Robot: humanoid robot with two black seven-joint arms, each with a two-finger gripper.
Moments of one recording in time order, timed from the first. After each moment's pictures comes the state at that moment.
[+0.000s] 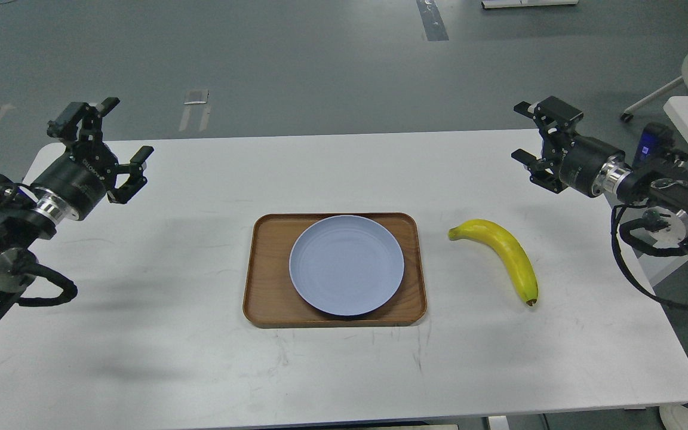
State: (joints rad) left arm -0.67 0.57 -0.54 -0.73 0.12 -0.49 -0.49; right arm 1.04 -0.54 -0.08 0.55 -0.35 0.49 0.49
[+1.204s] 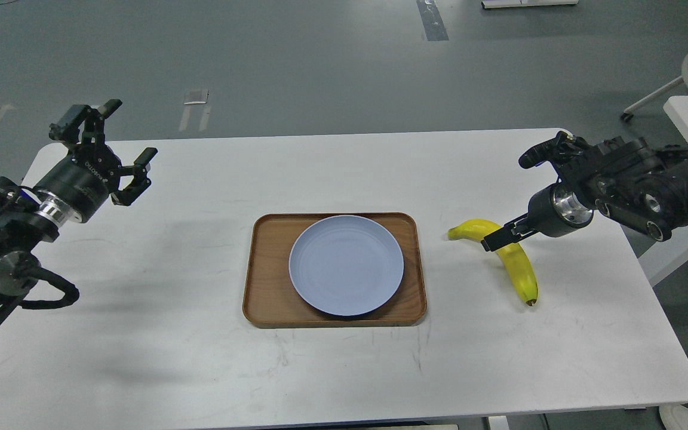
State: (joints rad) left arm -0.67 0.57 -0.54 -0.76 0.12 -0.49 -0.49; right arm 1.30 -0.39 -0.66 0.65 -1.21 0.49 0.49
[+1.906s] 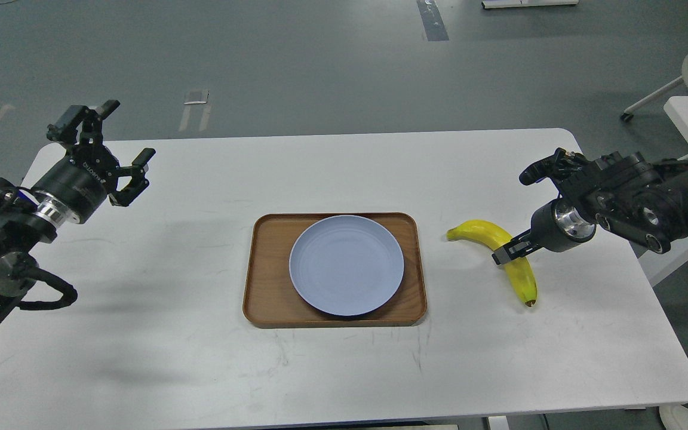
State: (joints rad) left arm -0.67 0.58 -0.54 -0.76 0.12 -0.49 -0.49; right arm 1.28 -0.38 -0.69 0.66 -1.21 0.49 0.49
